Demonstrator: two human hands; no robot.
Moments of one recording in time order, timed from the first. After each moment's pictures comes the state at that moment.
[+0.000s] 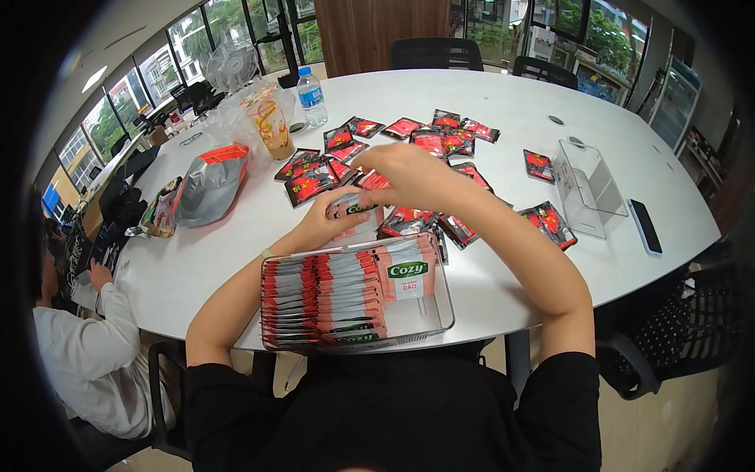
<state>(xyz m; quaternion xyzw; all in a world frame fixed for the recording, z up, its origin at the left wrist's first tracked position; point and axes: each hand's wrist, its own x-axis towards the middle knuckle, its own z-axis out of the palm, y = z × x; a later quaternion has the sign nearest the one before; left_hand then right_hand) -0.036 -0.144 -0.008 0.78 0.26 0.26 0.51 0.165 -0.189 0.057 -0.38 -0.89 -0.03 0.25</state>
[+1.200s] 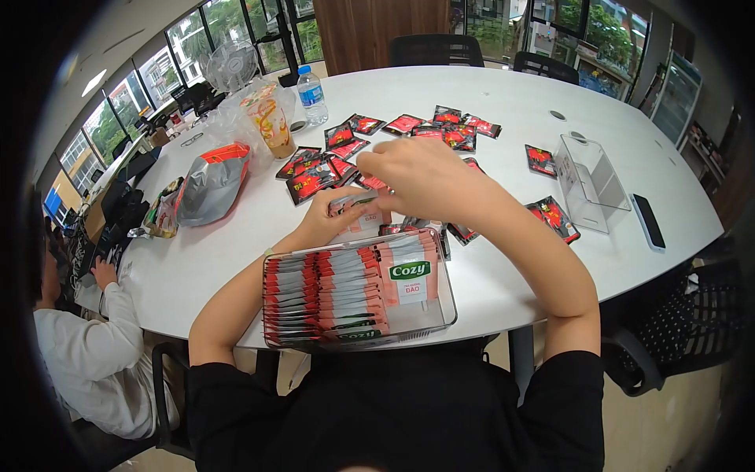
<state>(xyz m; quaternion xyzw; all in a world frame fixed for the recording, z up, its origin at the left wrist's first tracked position) -0.031 -0.148 -0.012 0.82 0.21 0.32 0.42 0.156 -0.234 0.092 -0.43 -0.89 -0.10 0.15</state>
